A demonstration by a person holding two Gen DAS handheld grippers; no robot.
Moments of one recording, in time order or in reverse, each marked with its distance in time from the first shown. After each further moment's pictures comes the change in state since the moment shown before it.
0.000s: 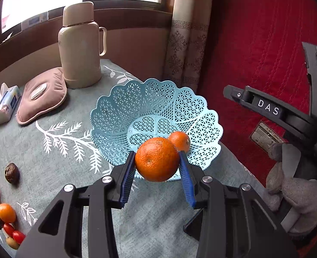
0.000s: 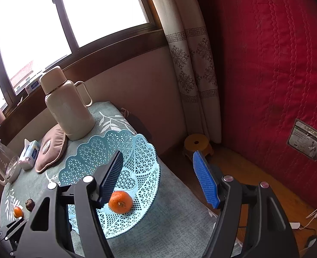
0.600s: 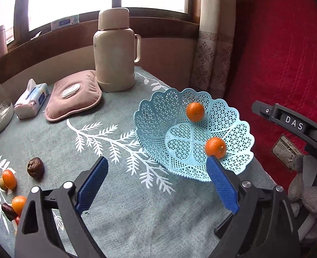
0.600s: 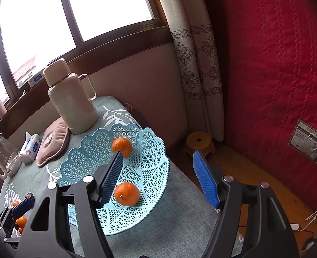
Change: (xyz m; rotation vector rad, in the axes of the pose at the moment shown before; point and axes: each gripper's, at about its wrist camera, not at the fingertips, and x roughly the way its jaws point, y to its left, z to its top) left arm -0.016 0.031 -0.014 -0.056 -0.081 0.176; right arm 0.000 0.009 -0.007 -0.026 0.015 0.021
